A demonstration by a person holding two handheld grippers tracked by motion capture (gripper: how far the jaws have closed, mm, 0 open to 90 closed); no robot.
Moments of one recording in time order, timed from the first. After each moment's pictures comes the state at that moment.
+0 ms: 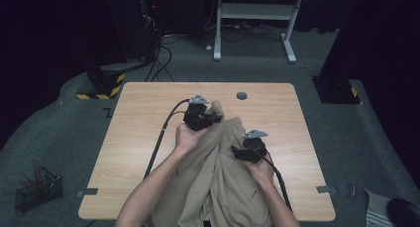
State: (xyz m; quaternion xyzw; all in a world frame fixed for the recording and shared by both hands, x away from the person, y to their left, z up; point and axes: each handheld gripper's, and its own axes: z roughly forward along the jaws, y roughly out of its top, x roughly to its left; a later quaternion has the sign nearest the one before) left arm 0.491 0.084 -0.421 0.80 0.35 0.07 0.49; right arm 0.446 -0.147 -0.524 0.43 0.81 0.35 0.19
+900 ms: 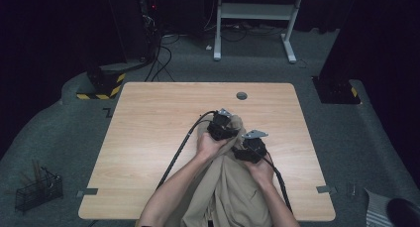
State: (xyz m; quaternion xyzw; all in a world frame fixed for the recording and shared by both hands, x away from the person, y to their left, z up) left arm 0.511 0.017 -0.494 0.83 0.36 0.03 0.42; right arm 0.446 -0.146 -0.524 0.43 0.81 0.35 0.19
